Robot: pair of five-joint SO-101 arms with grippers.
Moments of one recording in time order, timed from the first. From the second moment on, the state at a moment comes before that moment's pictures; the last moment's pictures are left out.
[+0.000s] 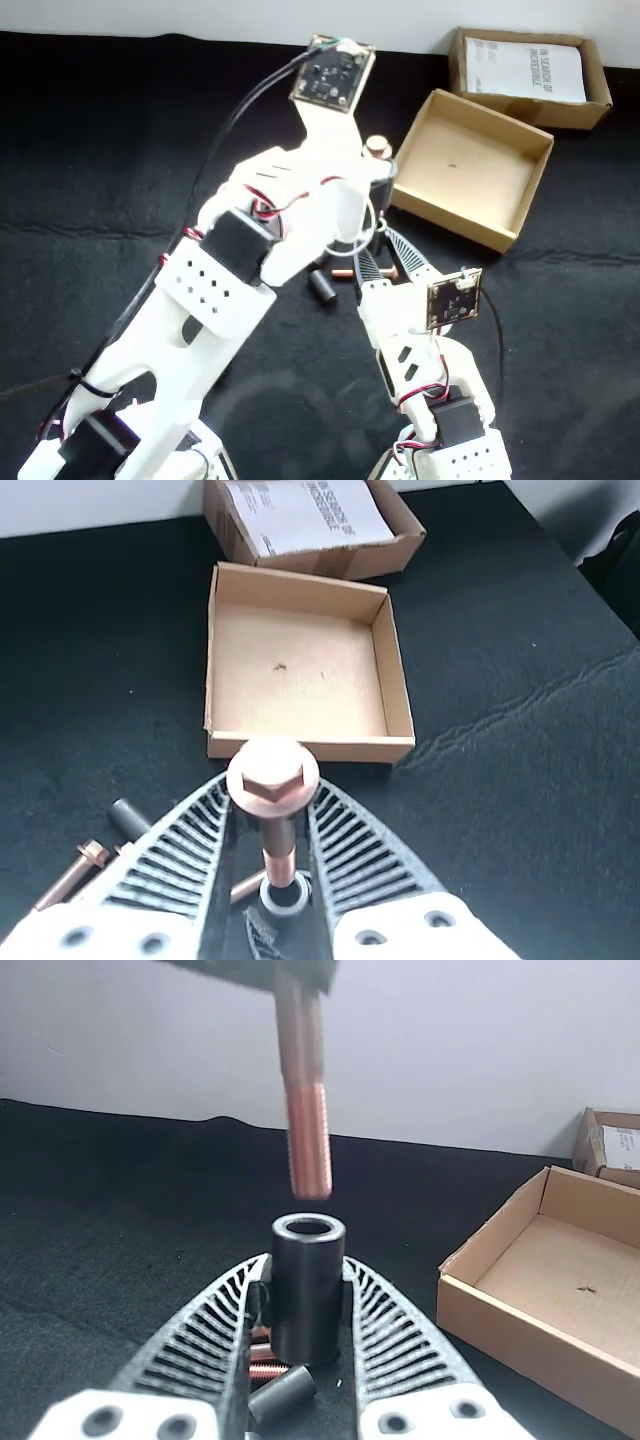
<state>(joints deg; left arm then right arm) 33.6 -21.1 4.3 53.7 19.4 -23.6 -102.0 96.0 19.4 -4.0</state>
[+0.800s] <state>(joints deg) 38.0 -22.5 8.5 60.2 19.2 -23.6 -102.0 96.0 19.4 -4.0</state>
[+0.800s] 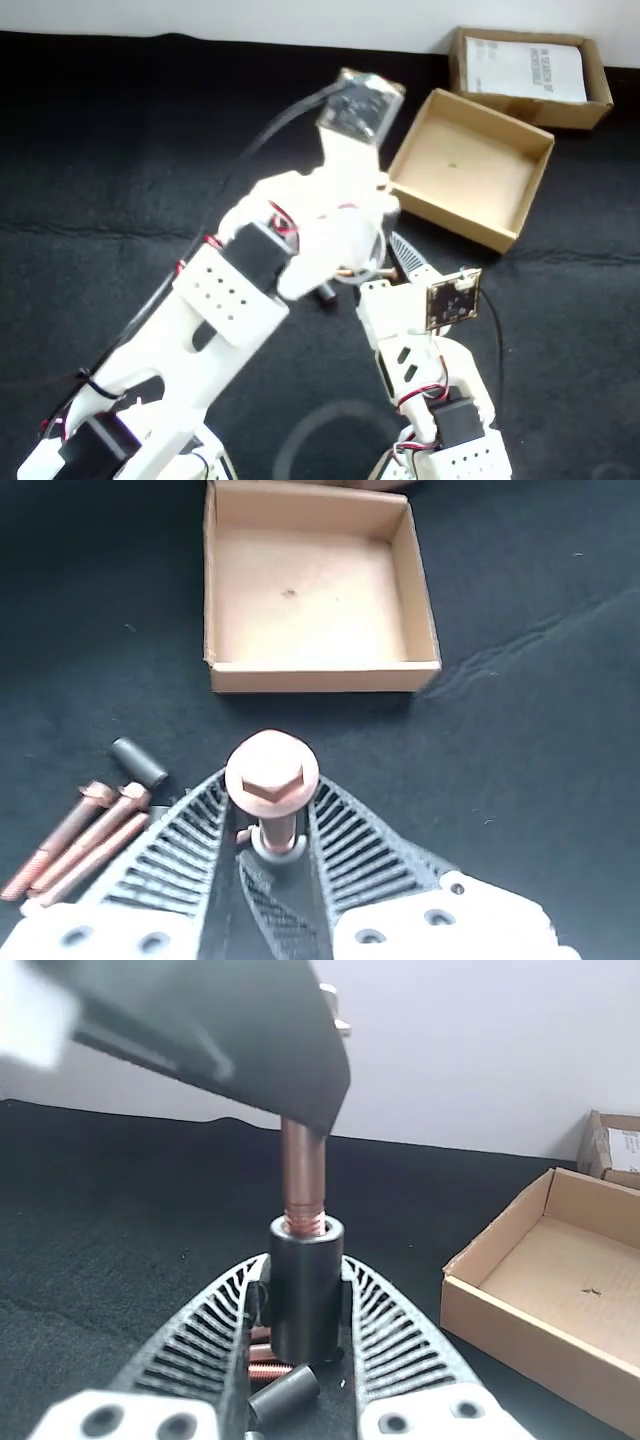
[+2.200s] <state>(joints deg) 19.2 -50.4 8.6 69.9 19.2 -22.2 -101.7 96.0 21.3 -4.0</state>
